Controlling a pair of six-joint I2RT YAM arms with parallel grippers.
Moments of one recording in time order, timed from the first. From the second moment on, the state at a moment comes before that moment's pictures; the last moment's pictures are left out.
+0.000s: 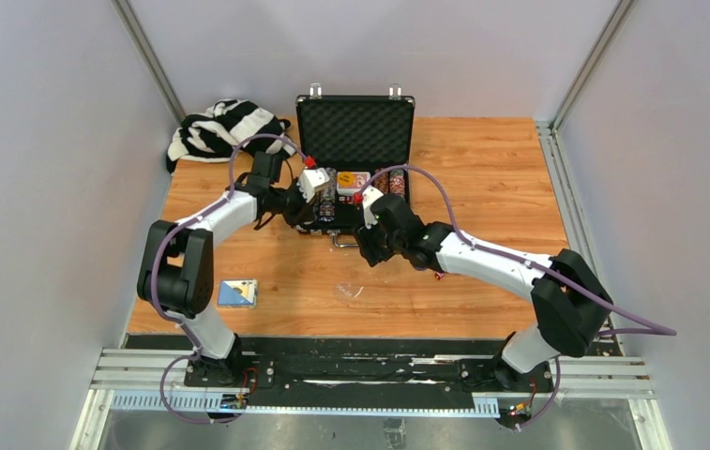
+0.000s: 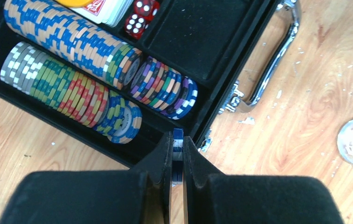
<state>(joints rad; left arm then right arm) -0.23 1.68 1.07 -0.31 0.61 0.65 0.85 1.52 1.00 -0.22 0.05 0.09</state>
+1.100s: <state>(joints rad) -0.23 1.95 1.41 -0.56 0.56 0.78 0.83 1.54 0.98 -0.21 0.03 0.09</state>
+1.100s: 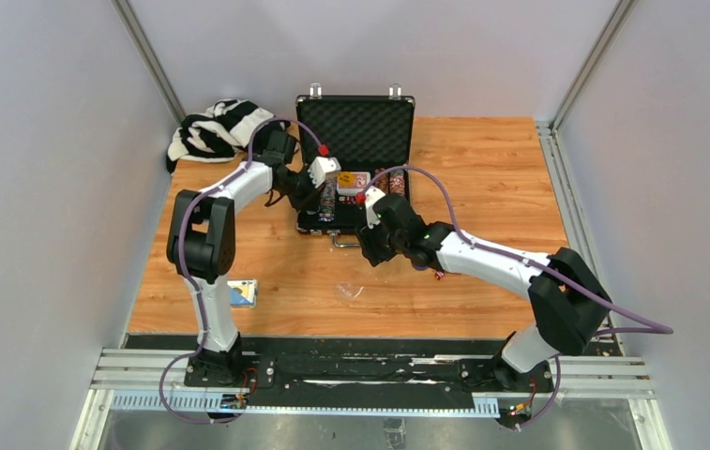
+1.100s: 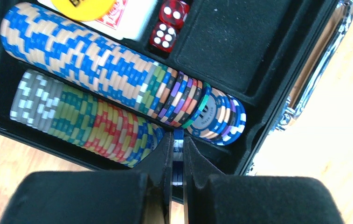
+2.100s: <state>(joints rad) -0.24 2.03 1.54 -0.57 0.48 0.83 0.81 1.57 0.97 -0.19 0.01 0.11</state>
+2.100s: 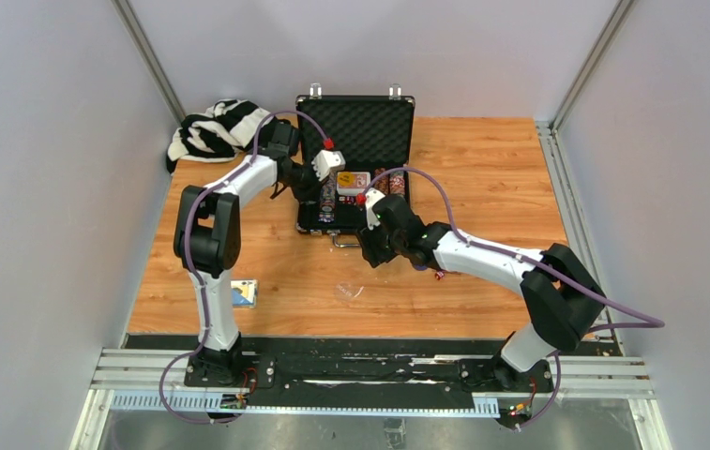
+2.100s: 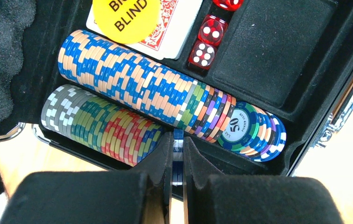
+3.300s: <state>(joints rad) -0.24 2.03 1.52 -0.63 0.33 0.73 0.81 1.58 0.97 -0.18 -0.01 0.12</state>
